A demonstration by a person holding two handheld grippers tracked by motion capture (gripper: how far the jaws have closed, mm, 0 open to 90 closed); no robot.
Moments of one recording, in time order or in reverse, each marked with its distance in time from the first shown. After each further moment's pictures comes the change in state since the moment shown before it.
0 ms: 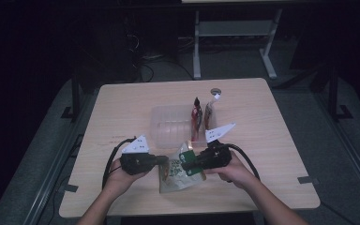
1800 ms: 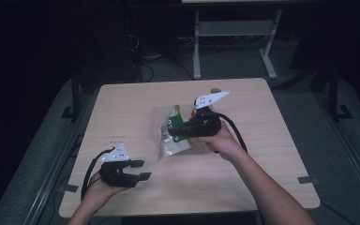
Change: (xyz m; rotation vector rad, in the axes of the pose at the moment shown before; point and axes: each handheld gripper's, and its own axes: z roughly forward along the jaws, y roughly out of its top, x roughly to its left) left arm -0.004 -0.040 -0.045 0.070 0.093 -0.145; right arm -0.002 0.097 -0.007 -0.095 -0.112 -0.098
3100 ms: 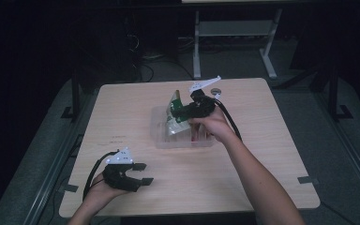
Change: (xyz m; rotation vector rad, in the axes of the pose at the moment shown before) left arm -0.002 -0.007 0.010 0.040 -0.054 0.003; right arm -0.072 0.009 0.016 0.084 -0.229 0.079
